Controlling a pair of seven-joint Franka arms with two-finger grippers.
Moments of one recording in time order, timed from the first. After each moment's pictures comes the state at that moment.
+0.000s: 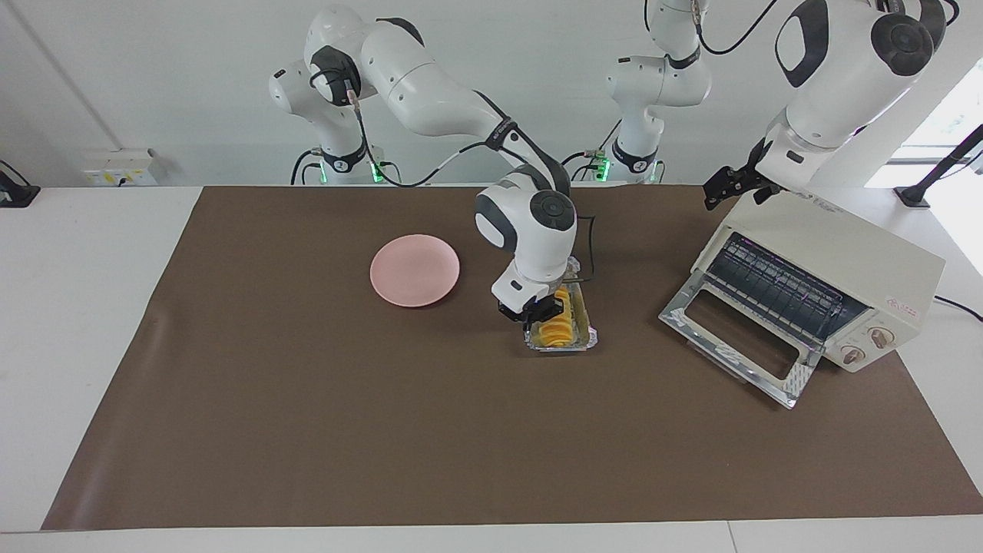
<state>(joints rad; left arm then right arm) -0.22 -0.02 0.13 -1.67 -0.03 1.42 -0.15 0.63 0.74 0.04 -1.26 -0.08 1.99 0.76</state>
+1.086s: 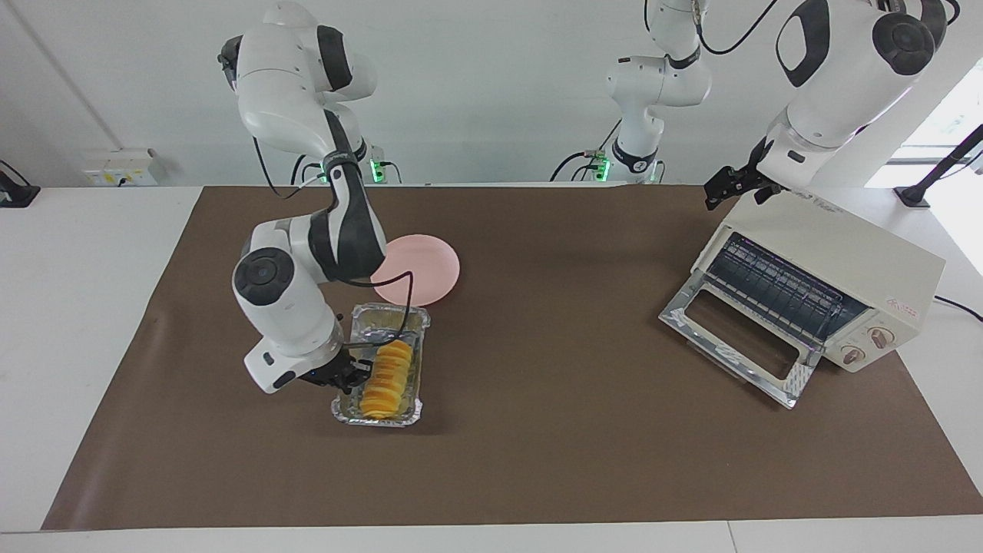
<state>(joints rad) -0.22 -0.02 0.13 -1.67 -0.03 1.42 -0.15 0.09 0.67 0.03 -1.27 0.01 1.96 0.19</state>
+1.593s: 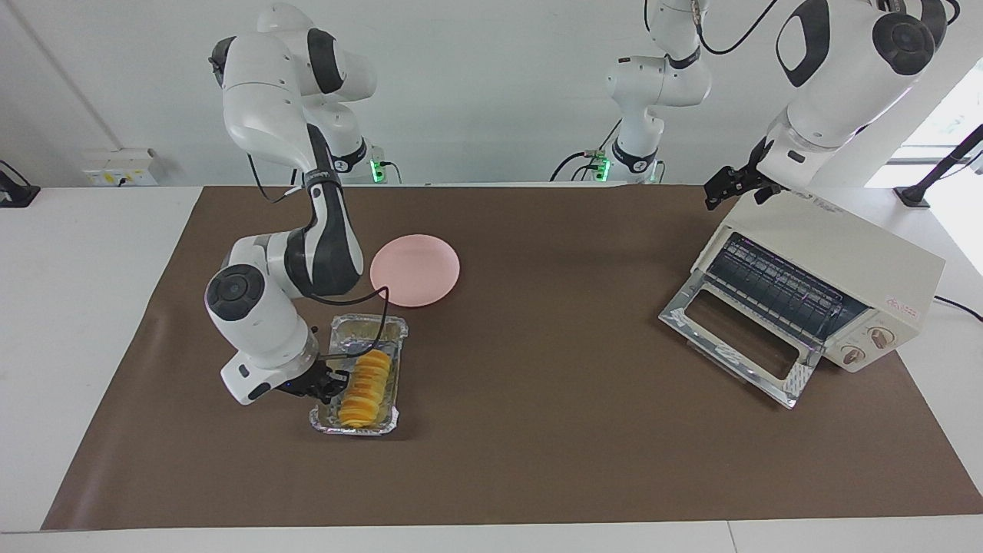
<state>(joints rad) -0.22 -0.02 0.13 -1.67 -0.03 1.42 -0.15 0.06 0.67 0.03 -1.41 0.02 2.15 0.11</state>
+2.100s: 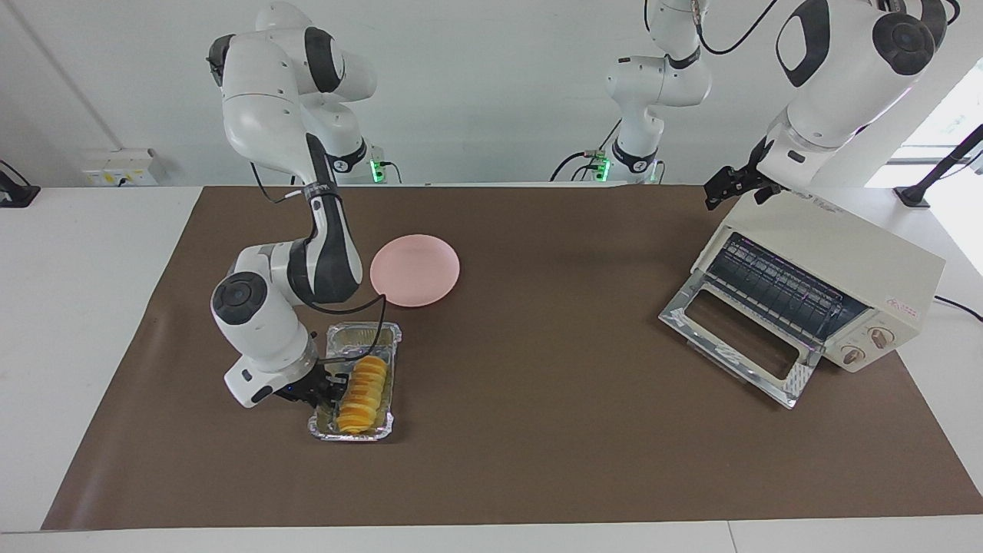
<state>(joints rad) -0.22 -0.02 0.13 -1.67 -0.03 1.42 -0.15 0.06 0.66 0.04 -1.41 0.02 2.09 0.11</state>
